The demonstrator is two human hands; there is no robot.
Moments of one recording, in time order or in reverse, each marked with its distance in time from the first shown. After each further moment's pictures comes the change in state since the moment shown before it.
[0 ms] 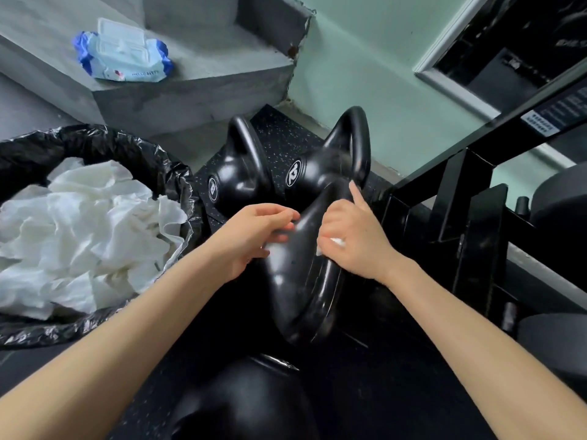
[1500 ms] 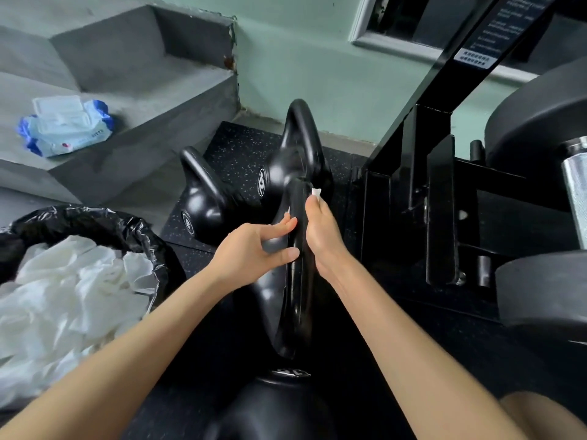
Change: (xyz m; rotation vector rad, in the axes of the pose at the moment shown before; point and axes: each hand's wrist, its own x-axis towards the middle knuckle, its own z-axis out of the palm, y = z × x) left_hand 0.026 0.007 0.032 0.777 -0.158 0.423; right_hand 0.006 -0.021 0.005 1.473 0.386 1.015
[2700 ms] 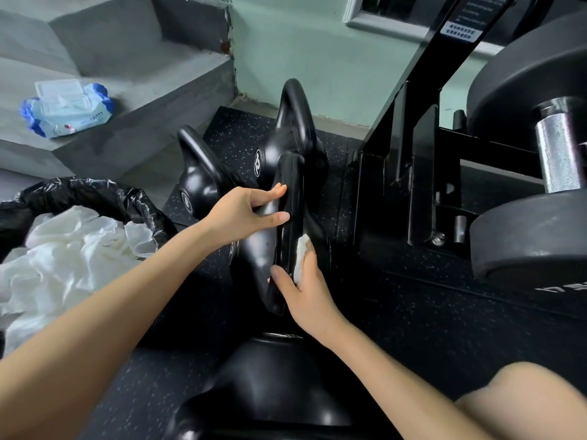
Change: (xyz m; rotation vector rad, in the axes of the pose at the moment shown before) left_hand -0.003 0.011 -0.004 0.048 0.000 0.001; right_hand -0.110 0.074 -0.012 -0.192 -0.202 -0.098
